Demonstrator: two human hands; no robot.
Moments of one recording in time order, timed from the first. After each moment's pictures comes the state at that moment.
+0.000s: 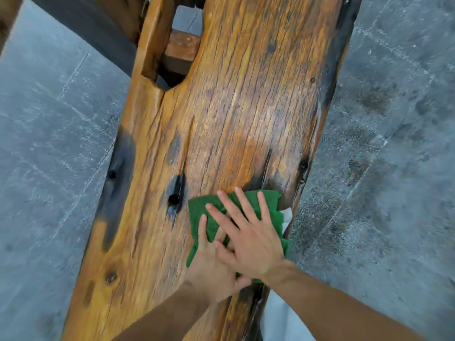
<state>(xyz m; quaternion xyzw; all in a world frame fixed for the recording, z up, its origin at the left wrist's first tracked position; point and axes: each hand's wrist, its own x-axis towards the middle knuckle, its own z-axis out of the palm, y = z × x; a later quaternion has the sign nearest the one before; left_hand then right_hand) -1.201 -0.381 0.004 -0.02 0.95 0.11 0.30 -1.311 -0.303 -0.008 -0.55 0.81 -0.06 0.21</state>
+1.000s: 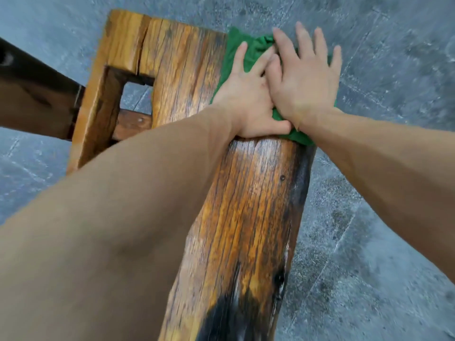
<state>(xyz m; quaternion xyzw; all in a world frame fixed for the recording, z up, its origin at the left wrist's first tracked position) -1.658 -0.570 -0.023 0.03 0.99 0.00 0.12 -1.733 -0.472 -0.022 -0.27 0.96 -0.08 0.07</state>
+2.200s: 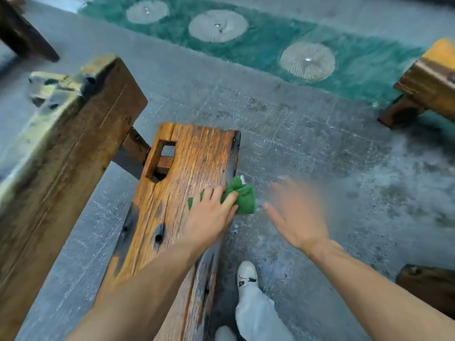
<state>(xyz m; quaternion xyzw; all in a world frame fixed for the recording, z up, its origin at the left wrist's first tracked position) -1.356 -0.329 0.280 -0.07 1.00 0.01 0.00 -1.464 -0.128 0.303 -0.28 0.94 -0.07 0.16</state>
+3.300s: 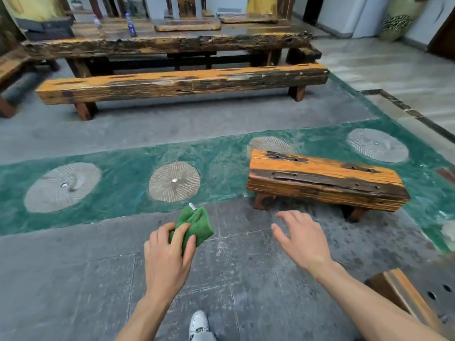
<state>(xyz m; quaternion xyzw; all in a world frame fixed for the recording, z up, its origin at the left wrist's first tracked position) -1.967 -0.251 0.495 0.06 0.95 0.20 -0.23 -1.970 0.057 0.533 0.04 0.99 -0.13 -0.01</state>
